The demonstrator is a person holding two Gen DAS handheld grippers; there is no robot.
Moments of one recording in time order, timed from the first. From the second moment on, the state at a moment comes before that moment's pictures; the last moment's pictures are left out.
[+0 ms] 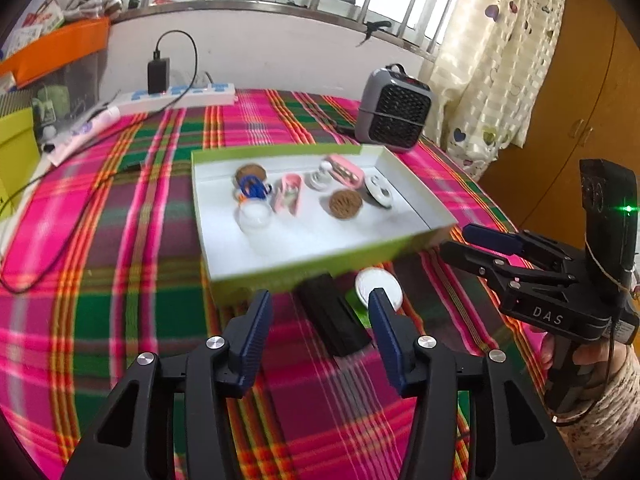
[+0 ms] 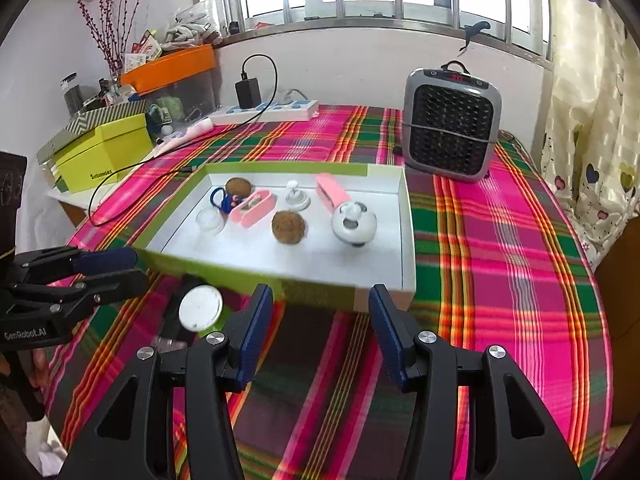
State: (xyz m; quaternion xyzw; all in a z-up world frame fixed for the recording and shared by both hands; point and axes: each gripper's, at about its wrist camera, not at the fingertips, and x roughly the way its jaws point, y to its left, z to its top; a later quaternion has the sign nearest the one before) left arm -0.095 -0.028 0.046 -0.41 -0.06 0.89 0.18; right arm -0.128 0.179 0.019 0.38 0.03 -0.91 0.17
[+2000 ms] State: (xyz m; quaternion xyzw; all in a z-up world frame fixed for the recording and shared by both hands) left arm -0.096 -0.016 0.014 -0.42 -0.02 0.90 0.13; right arm -0.111 0.172 -0.013 0.42 0.03 -0.89 0.18
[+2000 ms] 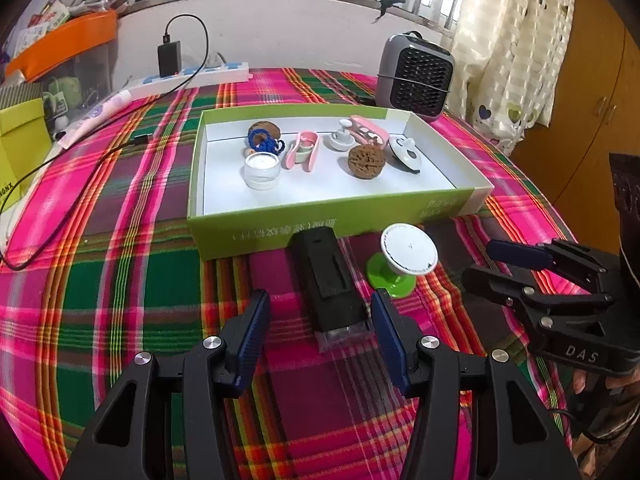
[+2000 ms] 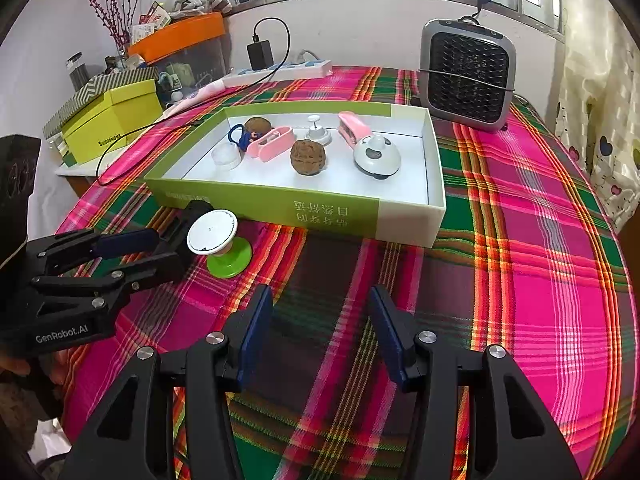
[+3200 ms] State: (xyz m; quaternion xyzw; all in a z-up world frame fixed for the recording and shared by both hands) left arm -0.090 -0.028 0.012 -0.42 -0.03 0.90 0.14; right arm -0.111 0.138 -0.016 0.43 0.07 -0.88 0.19
